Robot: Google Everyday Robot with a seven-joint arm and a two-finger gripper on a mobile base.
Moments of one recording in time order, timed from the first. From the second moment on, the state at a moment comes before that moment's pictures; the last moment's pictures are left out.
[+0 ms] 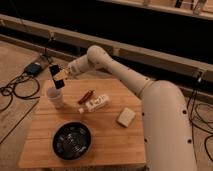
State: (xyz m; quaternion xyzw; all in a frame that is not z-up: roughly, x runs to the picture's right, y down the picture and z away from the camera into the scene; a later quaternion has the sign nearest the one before) arm -0.251 -0.065 0.792 -0.42 -0.37 0.40 0.73
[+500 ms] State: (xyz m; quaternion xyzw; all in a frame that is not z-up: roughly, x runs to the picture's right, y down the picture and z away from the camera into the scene) arm -0.278 -0.051 0.805 -0.44 -0.39 0.37 0.72
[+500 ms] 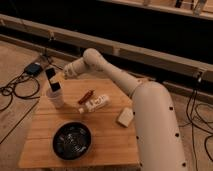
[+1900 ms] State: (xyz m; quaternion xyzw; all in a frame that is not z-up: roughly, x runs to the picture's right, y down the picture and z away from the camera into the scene) arm -0.302 -0.025 0.841 -0.44 -0.37 0.34 0.74
